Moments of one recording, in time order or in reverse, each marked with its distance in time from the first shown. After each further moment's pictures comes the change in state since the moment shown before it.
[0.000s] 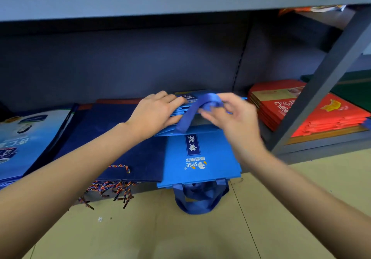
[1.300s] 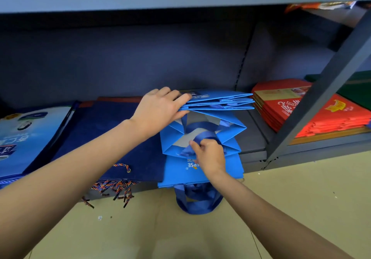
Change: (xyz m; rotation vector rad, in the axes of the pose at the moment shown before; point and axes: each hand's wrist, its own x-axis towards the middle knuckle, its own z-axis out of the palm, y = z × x) left_hand 0.004 -0.002 0.010 0.211 0.150 0.061; right_hand -0.019 0.120 0.031 -0.709 0.039 0.437
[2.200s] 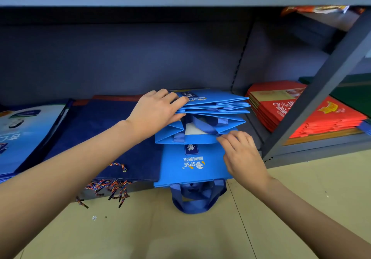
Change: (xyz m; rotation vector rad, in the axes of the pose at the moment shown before) left_hand -0.005 0.001 0.003 -0.015 0.005 0.045; right_hand -0.004 0.052 -0.079 -0.823 0.308 -0.859
